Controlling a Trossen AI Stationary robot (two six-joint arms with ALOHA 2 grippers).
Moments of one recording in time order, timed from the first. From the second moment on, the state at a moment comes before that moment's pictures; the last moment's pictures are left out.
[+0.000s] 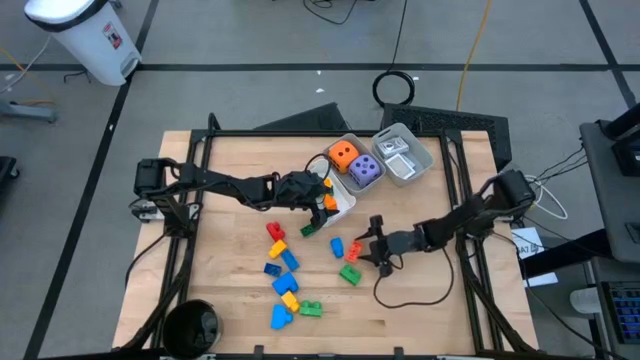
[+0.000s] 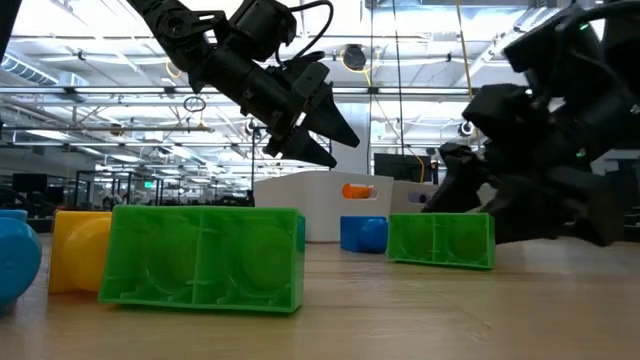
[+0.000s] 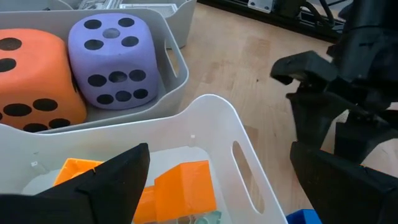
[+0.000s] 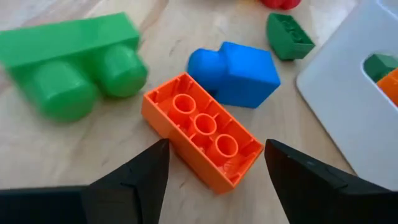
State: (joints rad) left arm 0.12 1.73 0.95 0.26 -0.04 -0.22; right arm 0.30 1.69 0.37 0.76 0.26 -0.19
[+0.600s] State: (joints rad) left arm 0.12 1.73 0.95 0.26 -0.04 -0.22; right arm 0.21 1.87 0.37 1.04 0.05 -0.14
